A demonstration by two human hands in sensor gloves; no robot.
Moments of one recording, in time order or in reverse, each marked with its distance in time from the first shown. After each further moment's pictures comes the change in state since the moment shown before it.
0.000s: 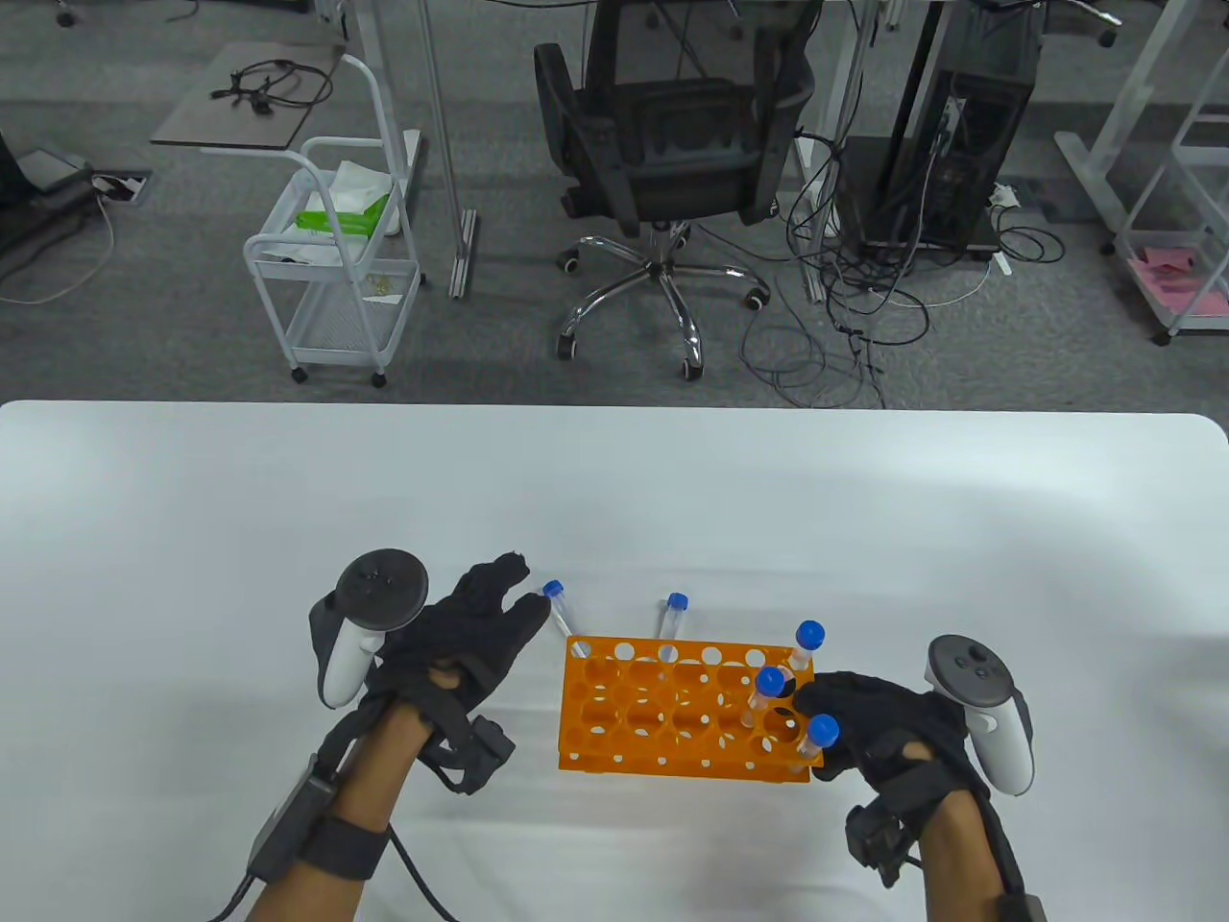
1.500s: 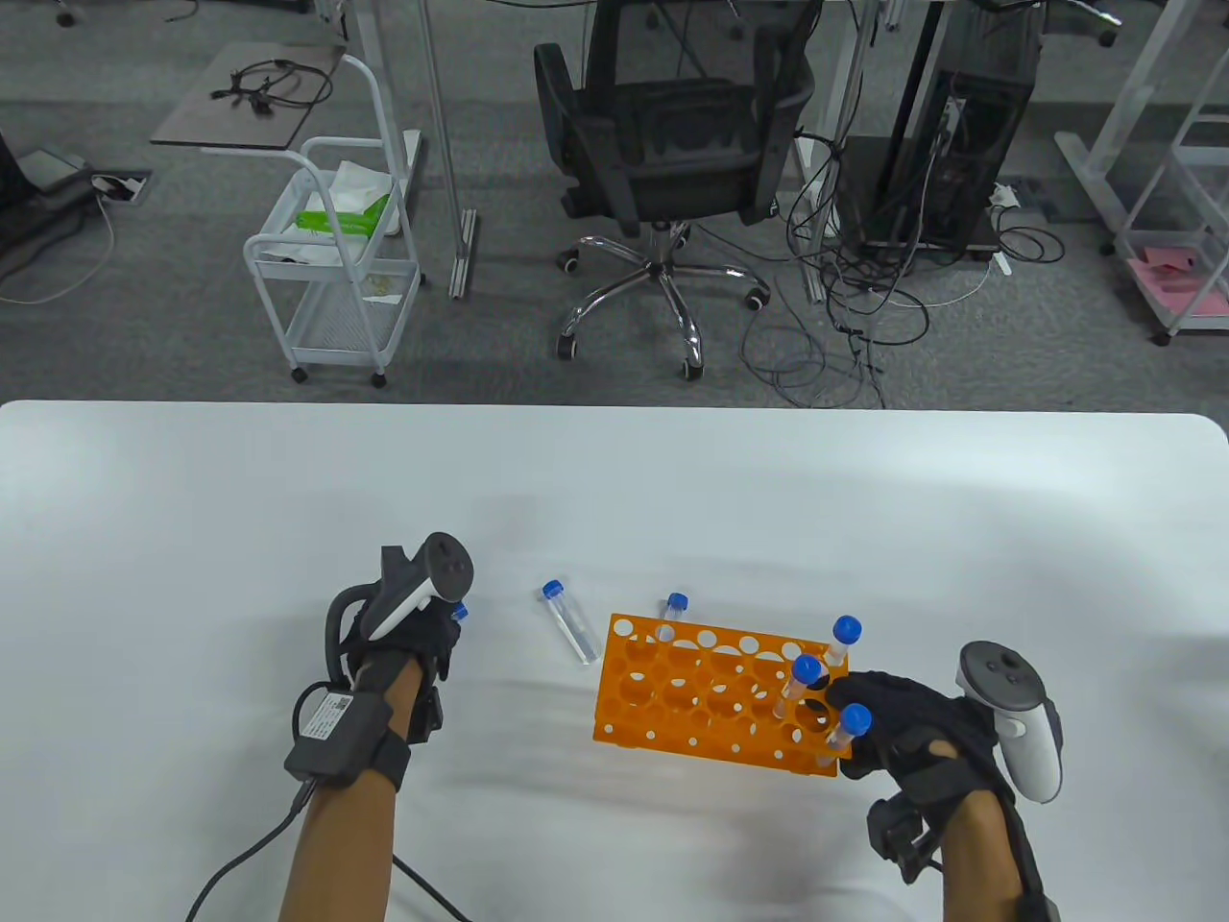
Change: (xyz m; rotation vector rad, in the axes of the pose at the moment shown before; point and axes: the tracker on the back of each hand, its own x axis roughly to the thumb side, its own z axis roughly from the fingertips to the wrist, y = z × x) left_hand -0.086 -0.017 -0.085 0.003 0.308 -0.856; right_hand -0.012 -0.019 0.006 -0.065 0.068 -0.037
